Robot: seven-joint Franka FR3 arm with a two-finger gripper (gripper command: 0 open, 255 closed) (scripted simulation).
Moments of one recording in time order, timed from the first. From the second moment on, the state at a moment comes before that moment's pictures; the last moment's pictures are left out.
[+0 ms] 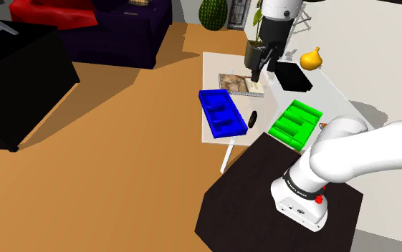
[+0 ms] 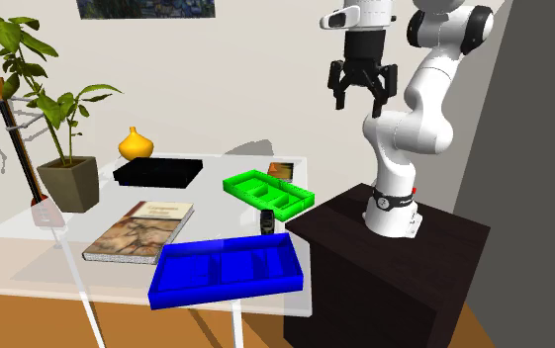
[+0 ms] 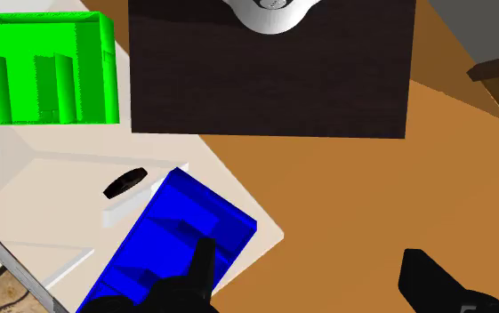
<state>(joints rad) -0.01 -0.77 0.04 -2.35 -0.01 1.48 0.07</state>
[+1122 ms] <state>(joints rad) -0.10 -0.71 -0.20 -2.70 -0.19 1.96 -0.19</state>
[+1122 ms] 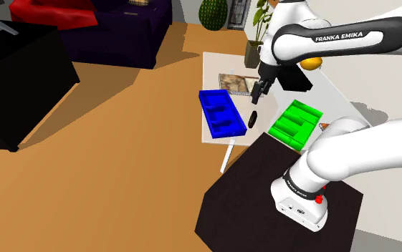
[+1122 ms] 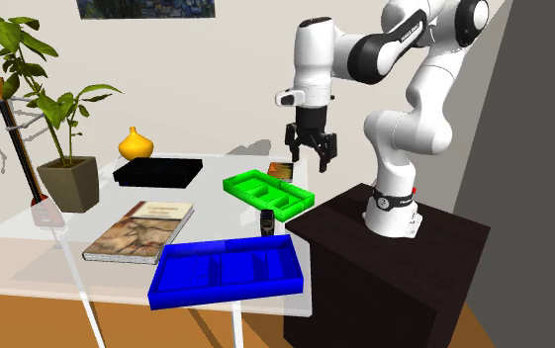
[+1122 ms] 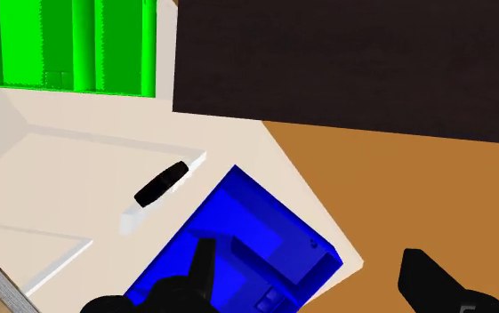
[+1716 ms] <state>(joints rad) -0.14 -0.43 -0.38 -2.75 -0.28 2.32 -0.38</state>
